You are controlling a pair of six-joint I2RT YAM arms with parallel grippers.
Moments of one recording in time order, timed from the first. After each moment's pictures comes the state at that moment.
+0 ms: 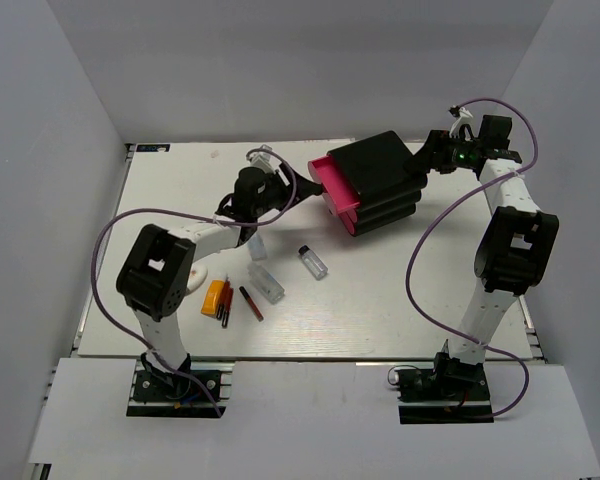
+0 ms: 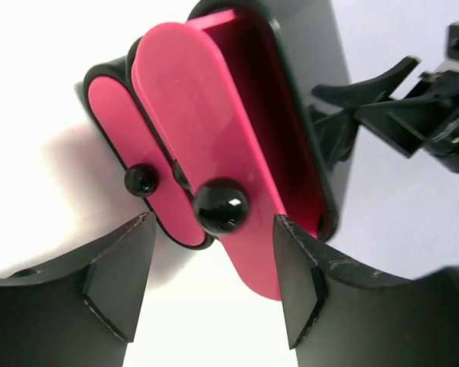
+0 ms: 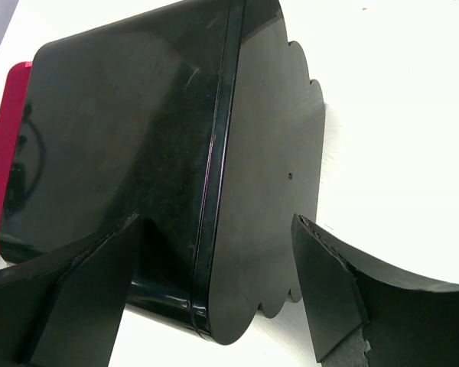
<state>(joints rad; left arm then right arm) -0.48 1.85 1.12 0.51 0.27 -0.93 -0.16 1.99 1.68 -0.39 -0.88 -0.05</state>
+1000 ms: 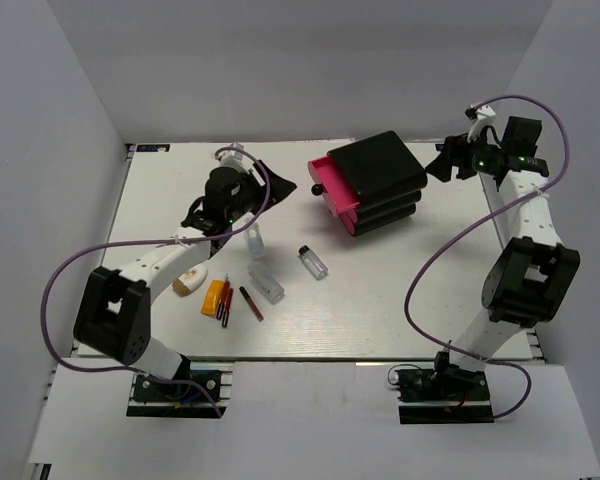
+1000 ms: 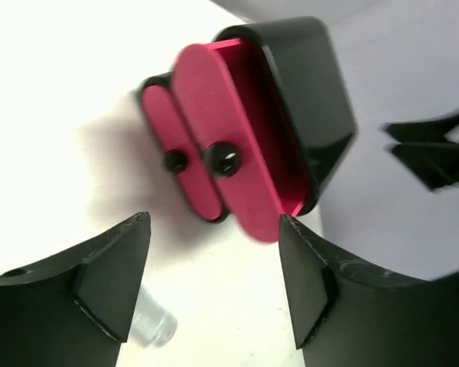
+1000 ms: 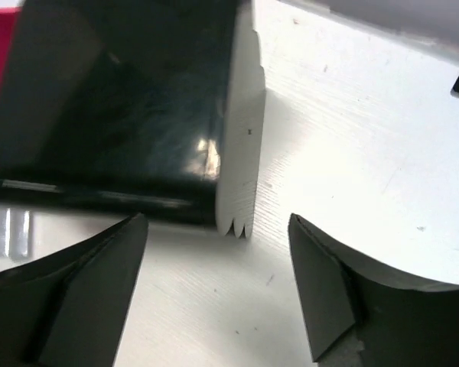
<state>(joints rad) -0.44 1.53 1.00 0.29 0.17 -0.85 -0.21 1.76 1.57 -0.48 -0.76 -0.27</state>
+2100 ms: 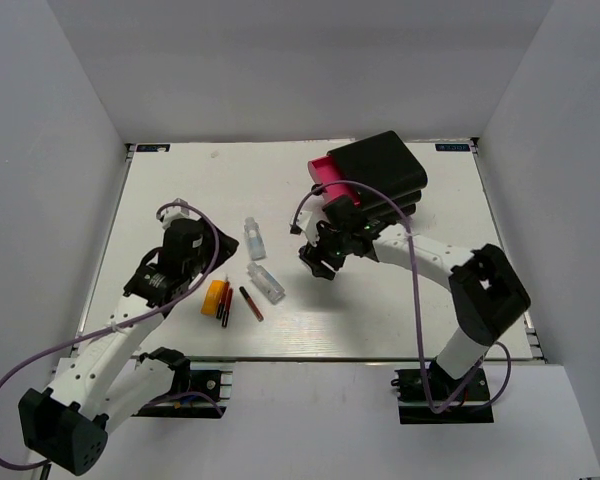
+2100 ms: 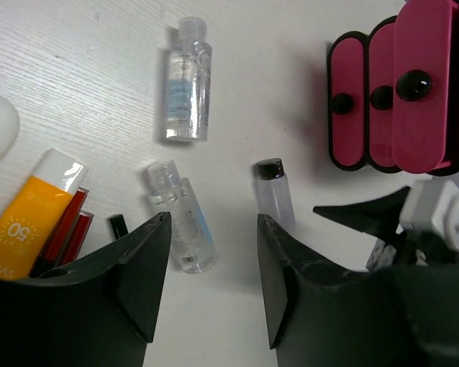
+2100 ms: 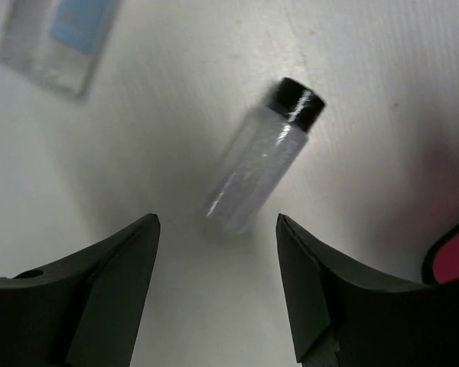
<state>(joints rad) -0.42 0.88 0.76 -0.46 -0.18 -0.90 0.73 1.64 1.11 -0.41 -0.34 -0.45</state>
